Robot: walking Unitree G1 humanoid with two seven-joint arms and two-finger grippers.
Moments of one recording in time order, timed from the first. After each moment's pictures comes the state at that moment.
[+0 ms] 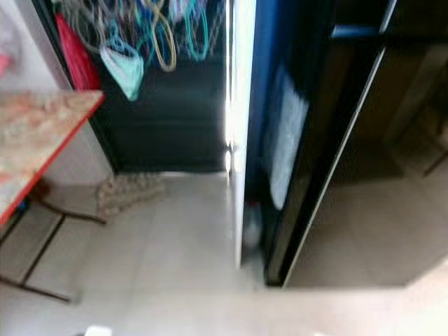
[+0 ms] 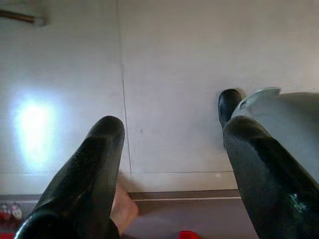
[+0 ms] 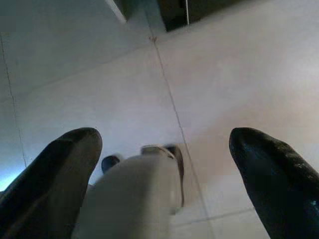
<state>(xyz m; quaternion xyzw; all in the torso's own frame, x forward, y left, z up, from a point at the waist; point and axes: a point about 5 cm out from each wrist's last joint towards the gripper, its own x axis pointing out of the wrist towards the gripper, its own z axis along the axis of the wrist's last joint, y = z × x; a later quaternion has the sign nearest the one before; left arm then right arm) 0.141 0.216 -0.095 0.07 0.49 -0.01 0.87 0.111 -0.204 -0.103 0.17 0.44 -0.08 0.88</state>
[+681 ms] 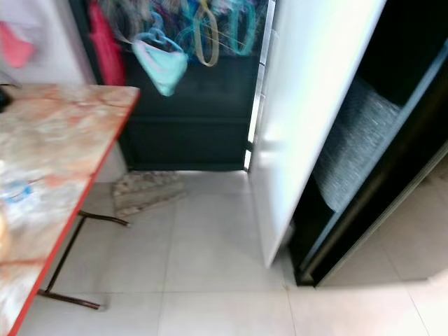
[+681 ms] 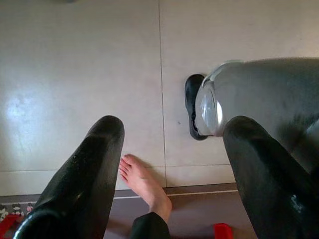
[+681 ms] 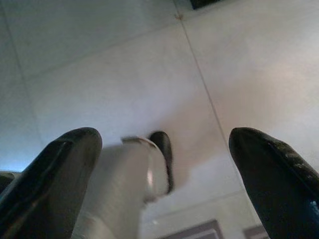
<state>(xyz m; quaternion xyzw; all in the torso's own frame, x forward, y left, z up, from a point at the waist) 0.109 0.218 -0.104 0.04 0.50 0.02 0.86 0.087 -0.217 -0.105 0.15 0.46 -0.09 0.87</state>
